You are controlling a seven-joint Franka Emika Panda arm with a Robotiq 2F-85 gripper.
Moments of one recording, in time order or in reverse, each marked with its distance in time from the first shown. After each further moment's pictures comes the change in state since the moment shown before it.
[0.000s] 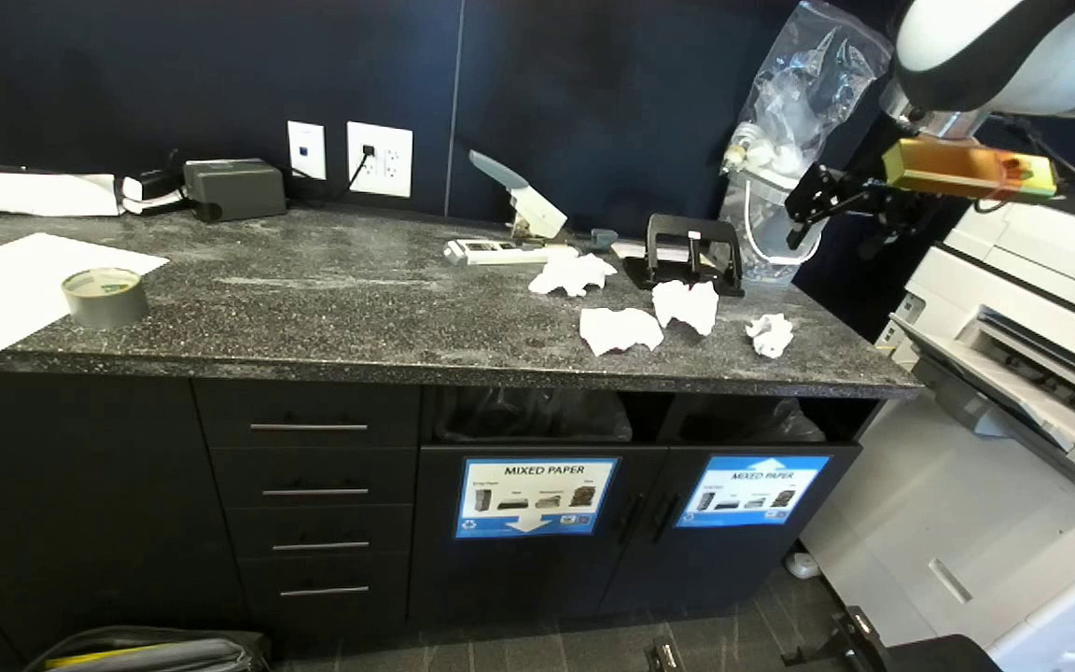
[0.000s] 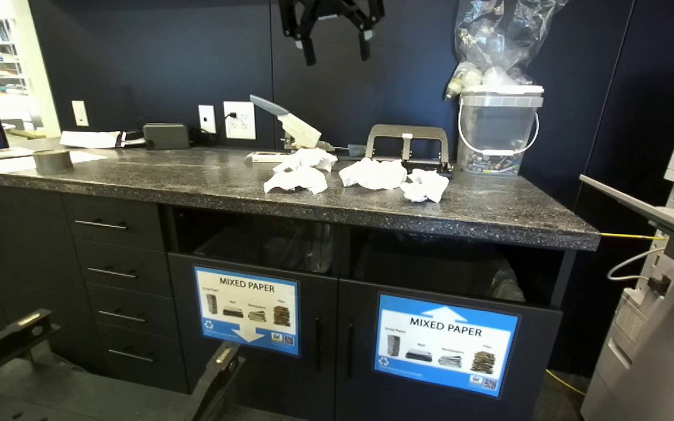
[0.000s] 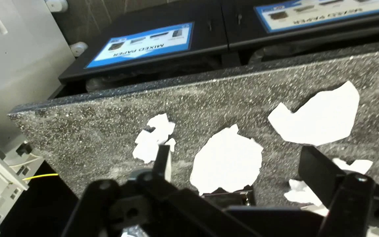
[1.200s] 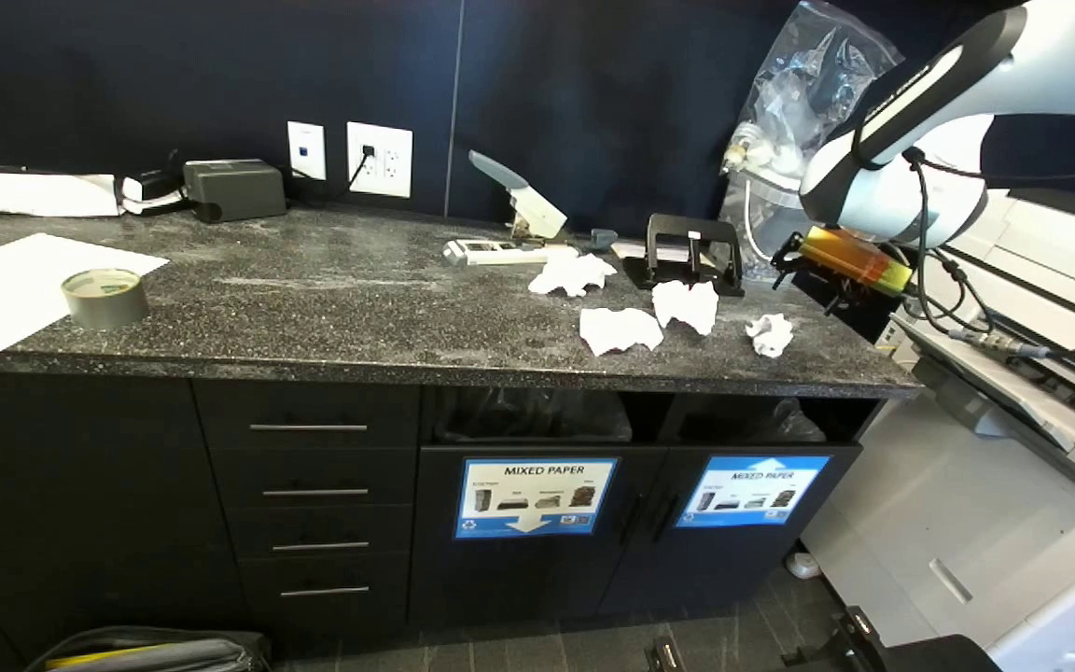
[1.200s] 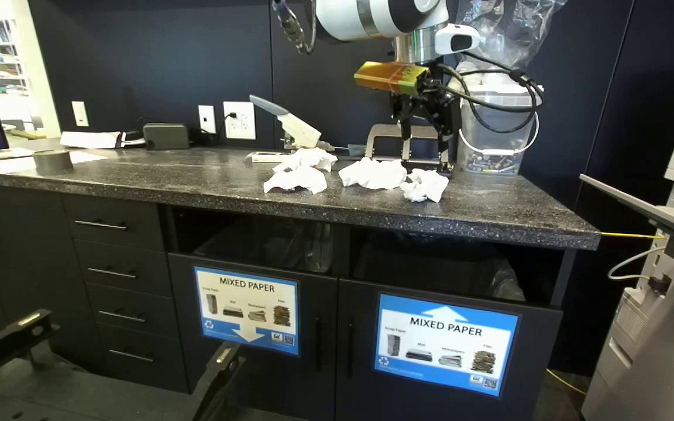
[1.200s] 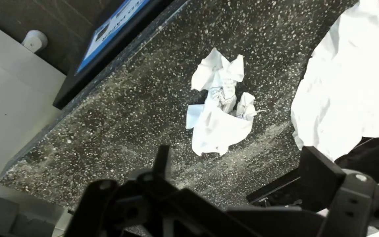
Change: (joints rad) arm -0.079 0.703 -0.093 0.503 0.298 0.236 0.134
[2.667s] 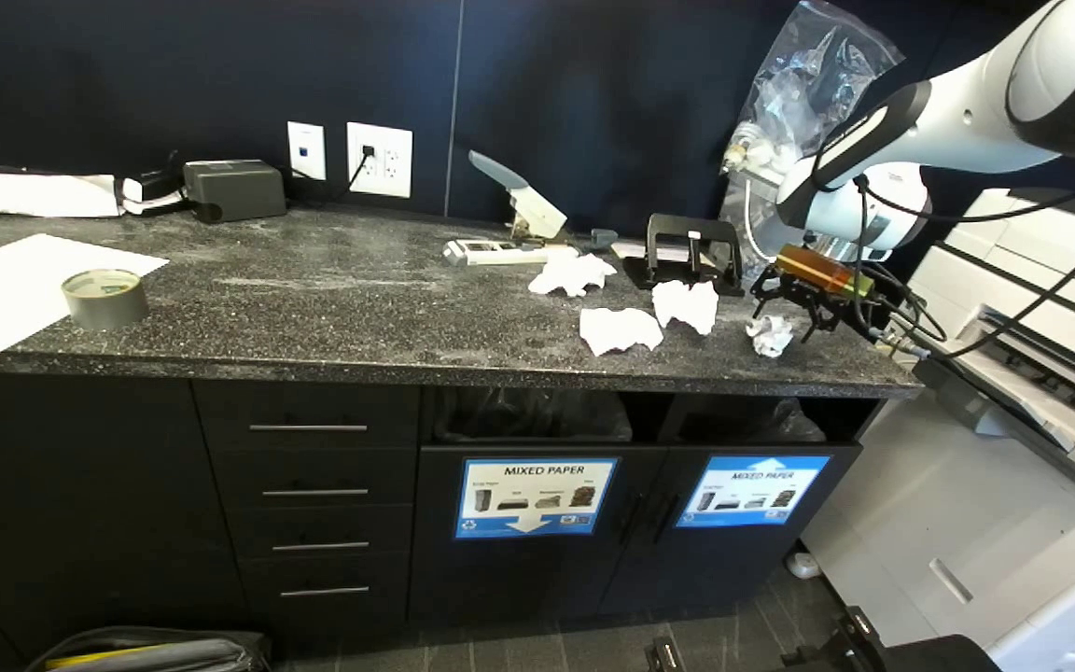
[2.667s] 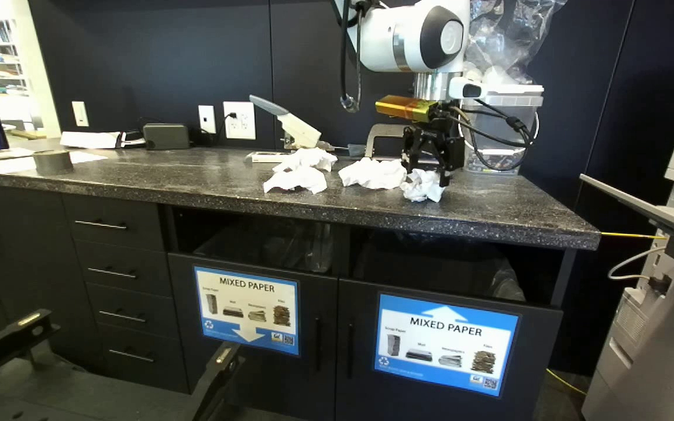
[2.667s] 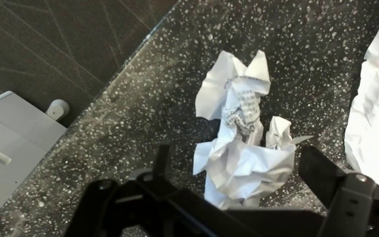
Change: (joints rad) arm -0.036 0.333 -0.011 0.467 0.064 -0.411 0.053
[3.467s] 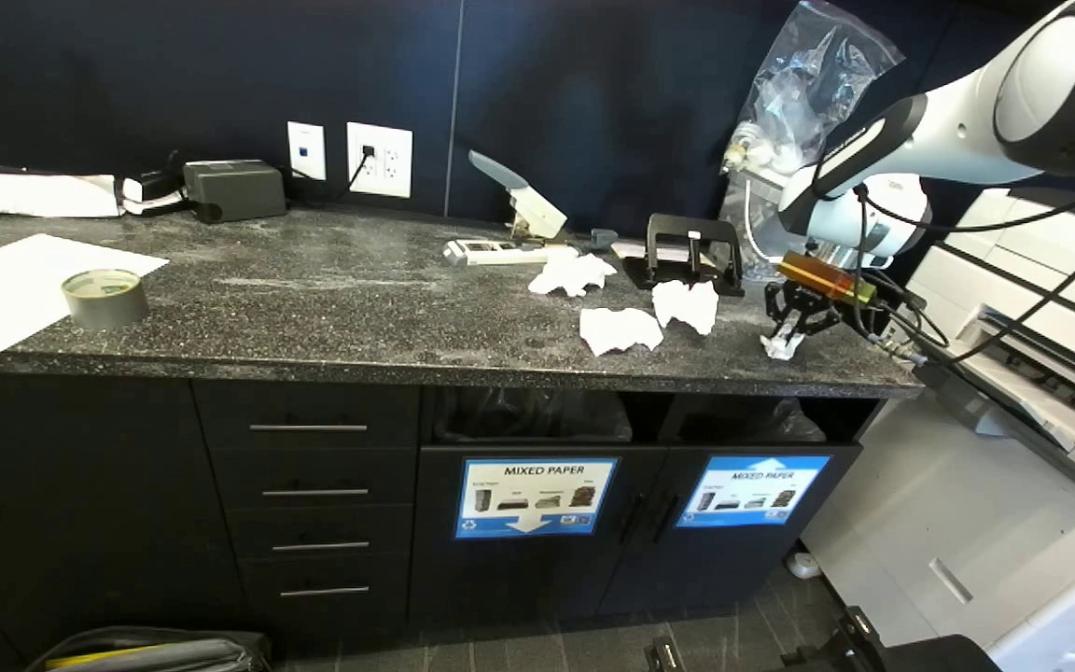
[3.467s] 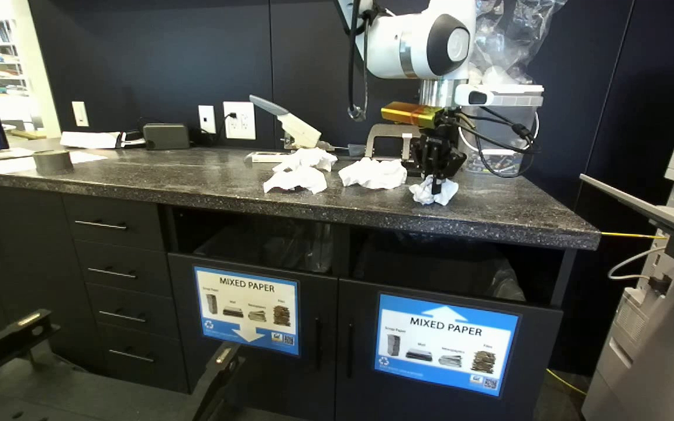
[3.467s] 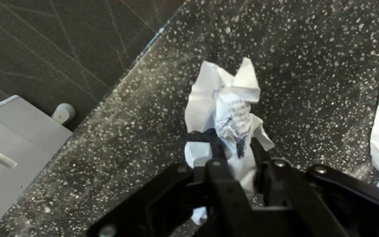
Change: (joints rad) arm -0.016 0.039 -0.003 0.042 -0.002 -0.026 0.000
